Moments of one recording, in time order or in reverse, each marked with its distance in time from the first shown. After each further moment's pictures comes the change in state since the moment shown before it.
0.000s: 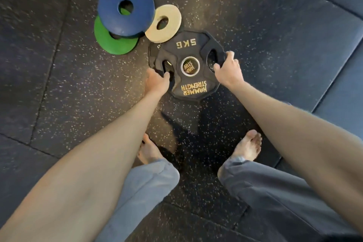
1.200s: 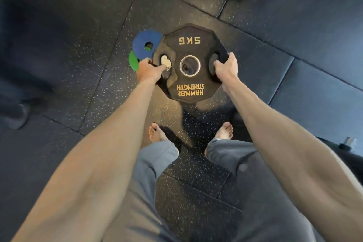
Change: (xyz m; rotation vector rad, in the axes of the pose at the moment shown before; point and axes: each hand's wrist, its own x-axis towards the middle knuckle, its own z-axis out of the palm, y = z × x) left_hand -0.262 0.128 -0.196 -0.140 0.190 0.117; right_hand -0.238 -0.119 -0.213 0.560 0.177 0.033
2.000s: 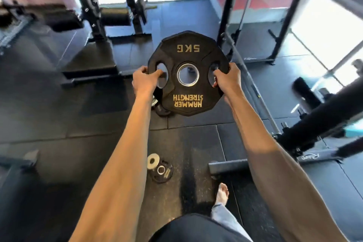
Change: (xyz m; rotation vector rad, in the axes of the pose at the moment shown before) left_hand -0.409 0.271 -0.284 -0.308 -0.188 0.858; right_hand -0.422 -0.231 -0.324 0.583 0.632 -0.420
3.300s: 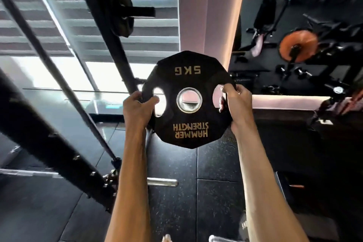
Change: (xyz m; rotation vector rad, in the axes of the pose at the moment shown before) left_hand -0.599 0.164 0.436 -0.077 -1.311 0.433; right_hand -0.309 0.065 -0.686 0.295 1.391 0.037
